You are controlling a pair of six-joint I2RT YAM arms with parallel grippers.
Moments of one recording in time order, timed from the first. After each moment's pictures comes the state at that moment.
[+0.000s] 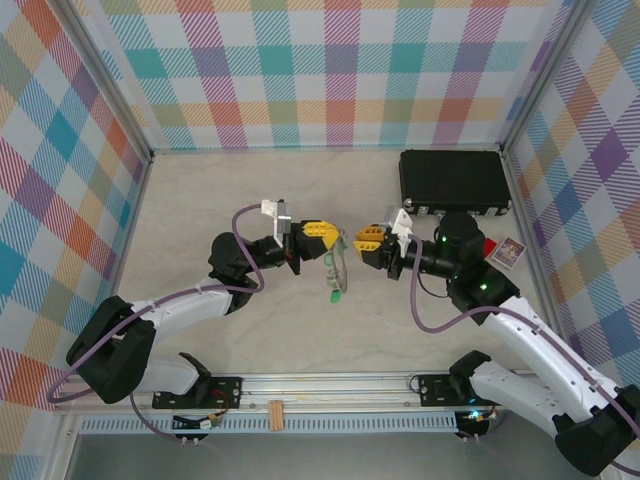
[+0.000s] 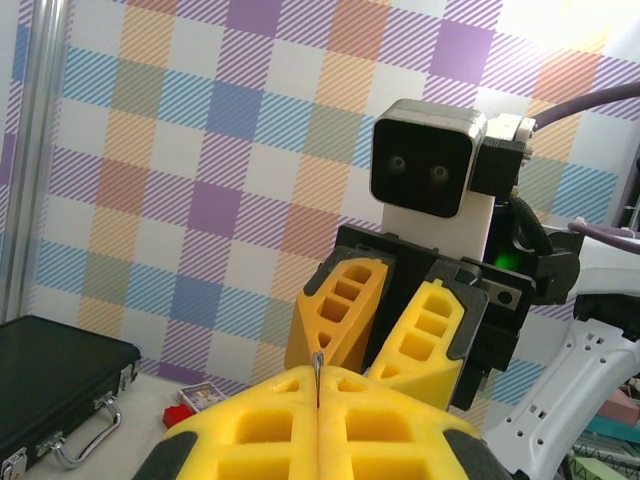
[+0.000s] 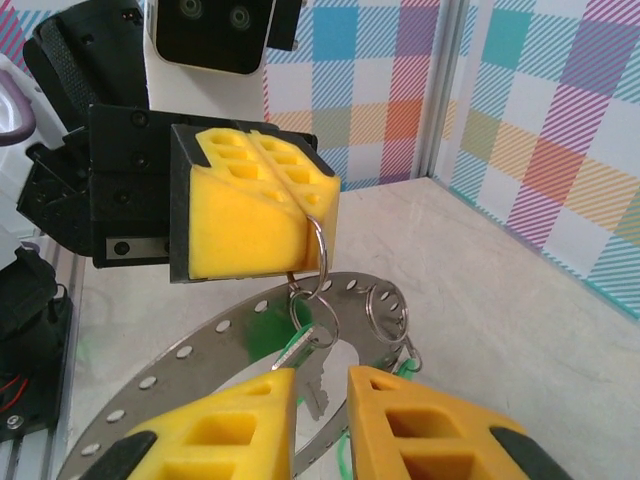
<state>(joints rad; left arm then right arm) -0.65 1.34 0.64 1.15 0.72 -0.53 0.59 0.88 0.82 -0.12 -0.60 -0.15</state>
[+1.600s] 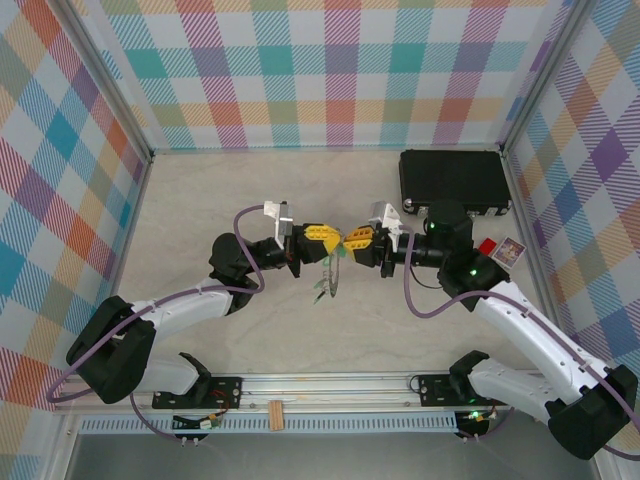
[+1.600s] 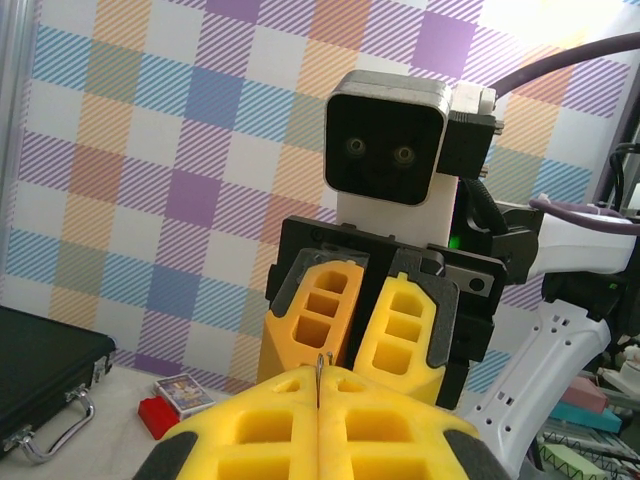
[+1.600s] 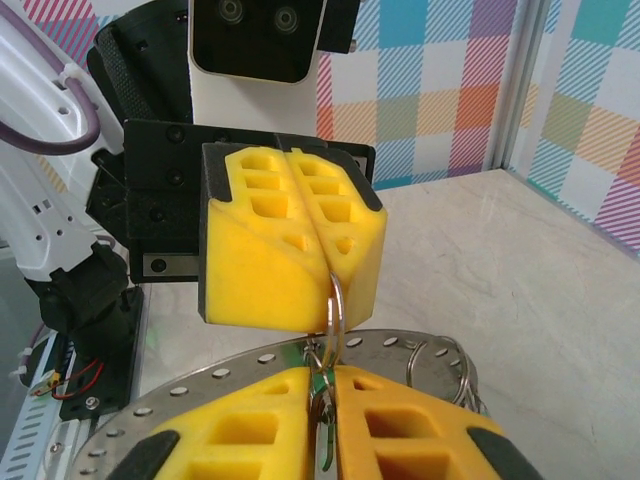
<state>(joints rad) -0.66 1.34 0.64 1.15 0.76 -0.56 0.59 0.99 0.89 -0.14 -0.75 -0.15</state>
